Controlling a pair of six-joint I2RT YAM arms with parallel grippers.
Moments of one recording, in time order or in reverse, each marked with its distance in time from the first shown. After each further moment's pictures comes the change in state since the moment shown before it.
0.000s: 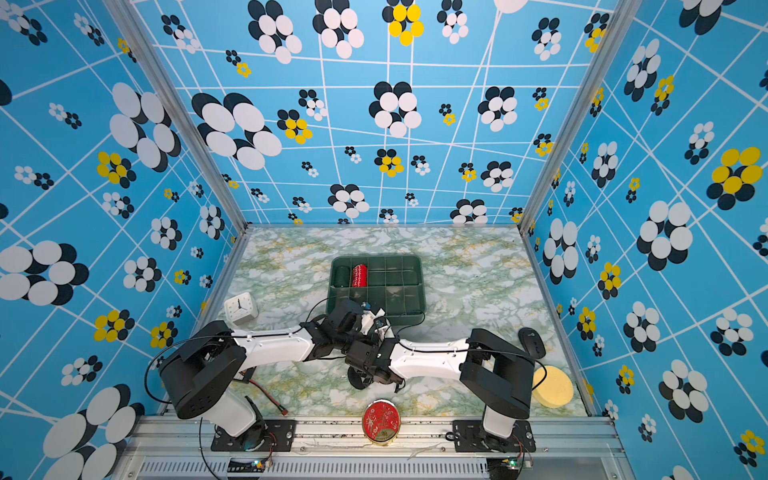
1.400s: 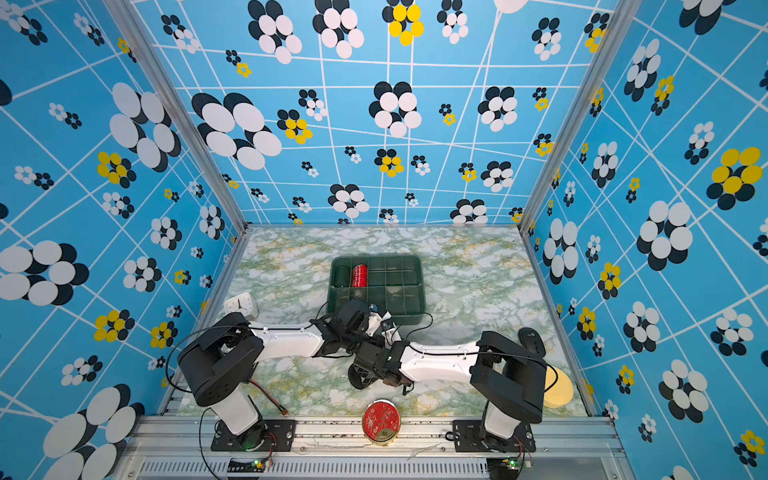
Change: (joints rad) left arm -0.010 0.103 0.061 -0.028 0.000 0.101; right arm -0.019 -0.096 -0.119 0.087 -0.052 -0.027
